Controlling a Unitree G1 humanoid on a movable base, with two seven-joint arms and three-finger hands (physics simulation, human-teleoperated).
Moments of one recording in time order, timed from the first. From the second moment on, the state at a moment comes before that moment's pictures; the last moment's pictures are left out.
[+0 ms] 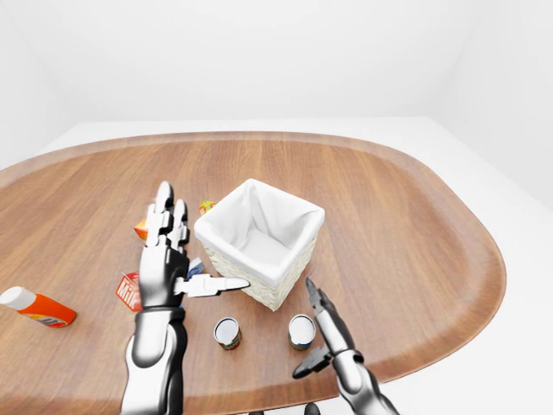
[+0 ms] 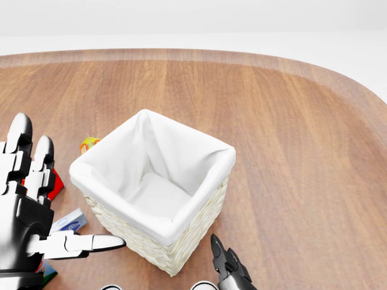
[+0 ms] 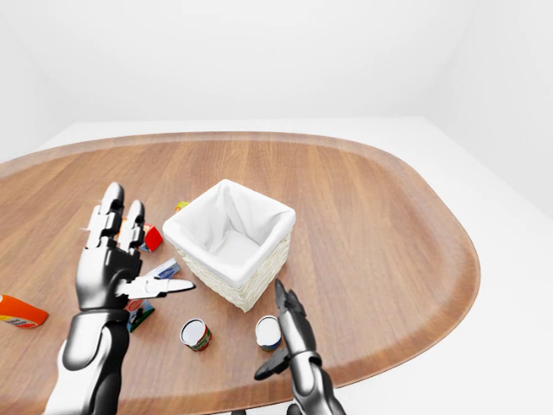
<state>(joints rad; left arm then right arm) 0.12 0.01 0.09 -0.52 -0.06 0.09 -0.05 0.18 -0.01 0.28 0.33 -0.63 -0.09 -0.14</state>
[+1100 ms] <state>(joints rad) 0.12 0.01 0.08 -0.50 -0.06 0.09 -0.05 0.08 0.02 0.25 0.50 -0.67 -0.09 -0.18</state>
